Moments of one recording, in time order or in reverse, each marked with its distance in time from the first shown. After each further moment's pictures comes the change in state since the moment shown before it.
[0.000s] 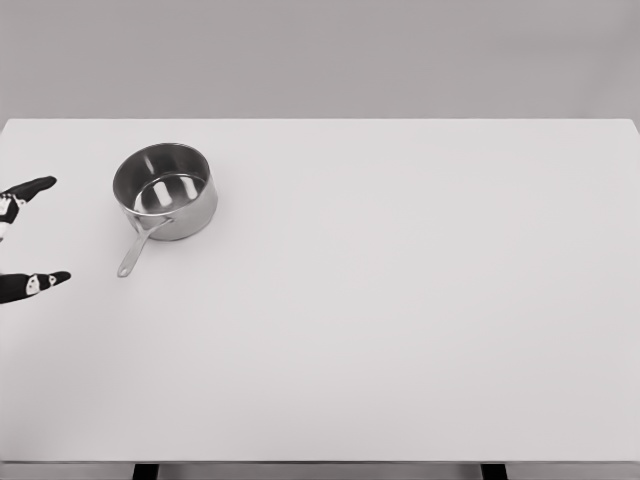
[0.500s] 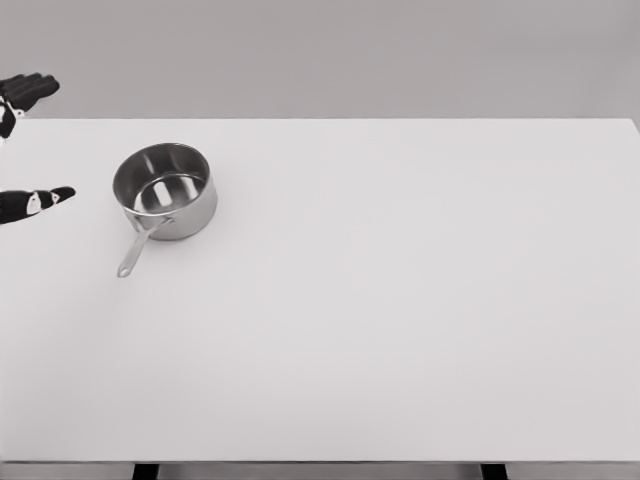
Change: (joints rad) left arm -0.253 -0.006 -0.022 -0.133 -0.101 0.001 -0.001; right arm 0.000 0.000 0.000 0.000 0.000 0.000 0.000
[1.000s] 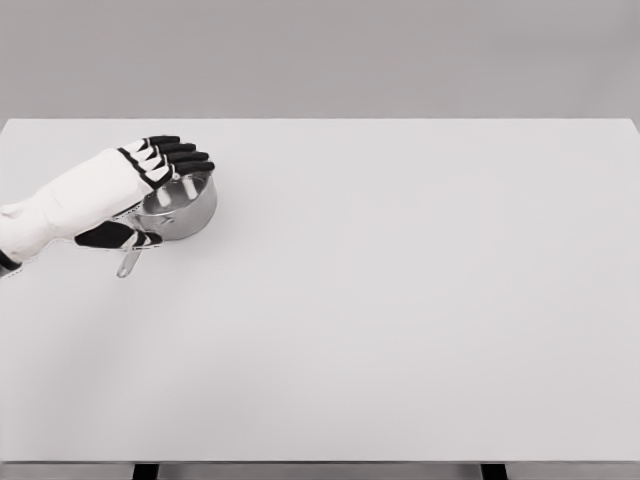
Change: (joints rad) left arm -0.132 0.090 -0.294 -0.036 -0.028 -0.001 -0.281; right arm 0.000 0.000 0.000 0.000 0.000 0.000 0.000
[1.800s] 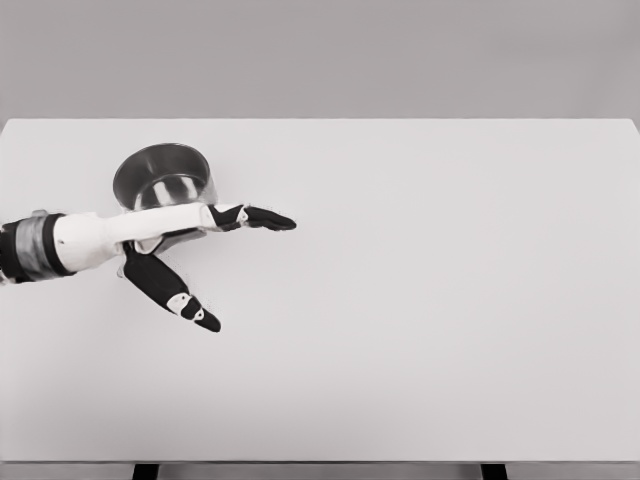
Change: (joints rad) left arm -0.450 0.350 -0.869 0.000 1.063 0.200 -0.062; right arm 0.000 0.000 0.000 0.000 0.000 0.000 0.000
